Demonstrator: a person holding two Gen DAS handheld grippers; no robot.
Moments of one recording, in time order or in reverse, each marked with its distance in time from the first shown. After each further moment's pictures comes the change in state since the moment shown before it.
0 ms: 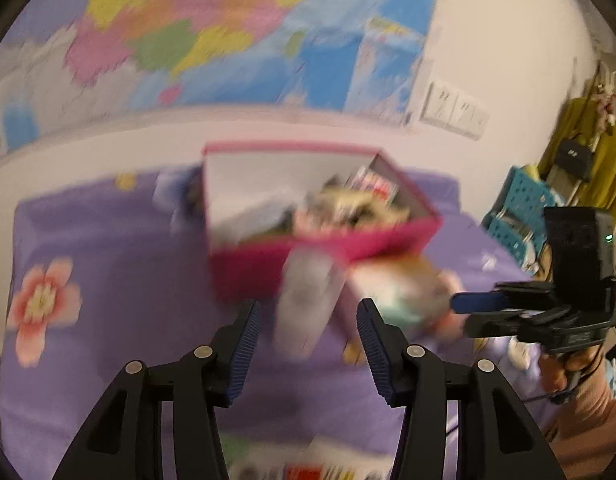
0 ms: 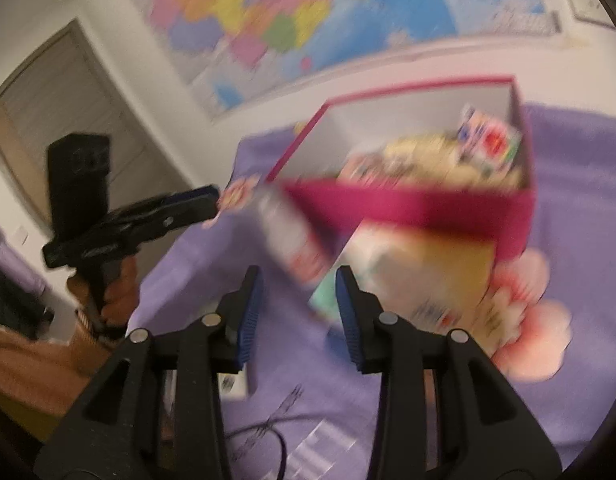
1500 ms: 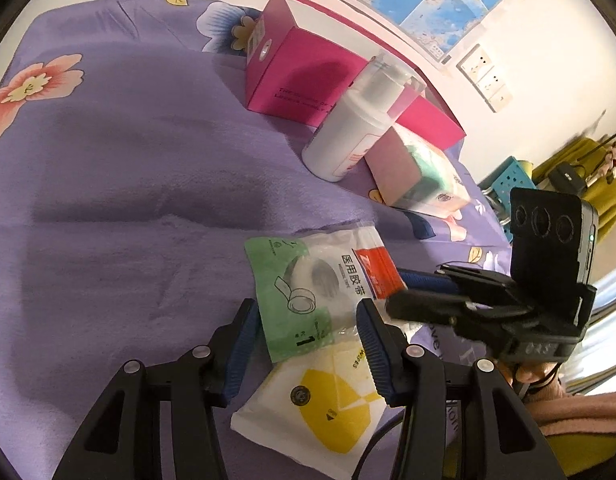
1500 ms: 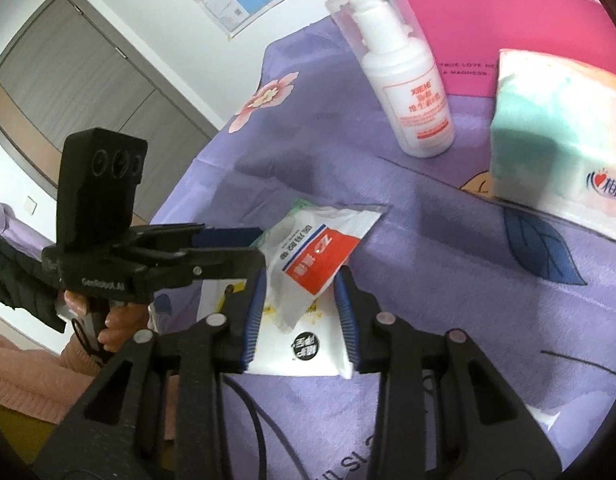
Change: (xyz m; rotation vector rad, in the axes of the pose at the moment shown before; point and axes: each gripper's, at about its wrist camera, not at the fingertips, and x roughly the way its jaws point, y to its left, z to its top) left arm 0.017 0.051 -0.113 -0.264 0.227 -0.182; right arm 0.113 0.052 -0.052 0.059 0.169 0.054
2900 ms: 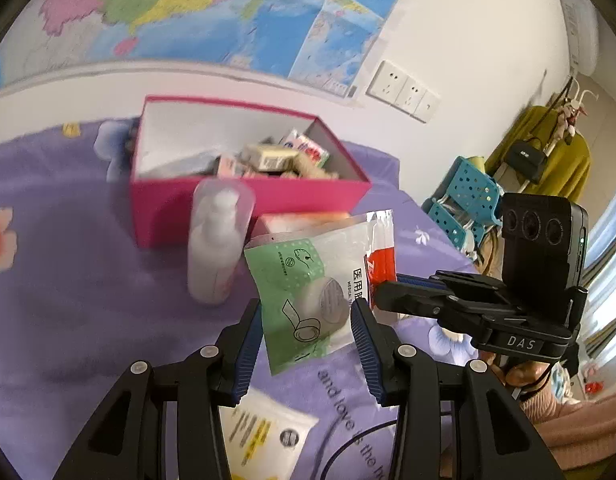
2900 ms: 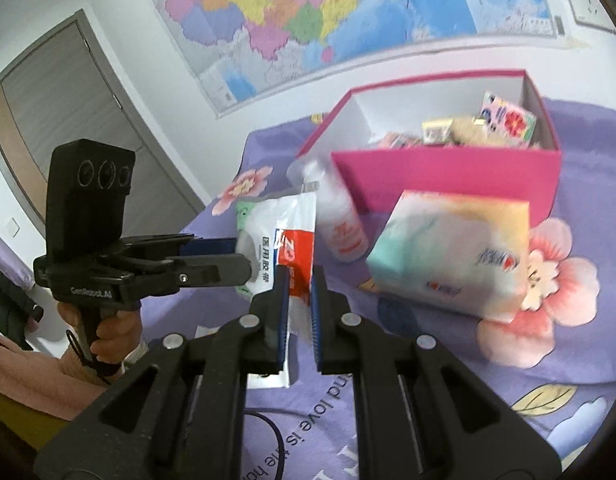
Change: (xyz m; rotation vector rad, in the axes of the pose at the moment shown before) left arm -0.022 -0.103 0.062 0.251 -0.146 -0.059; right arm -0.116 -0.003 0.011 -0.070 -0.274 -0.110
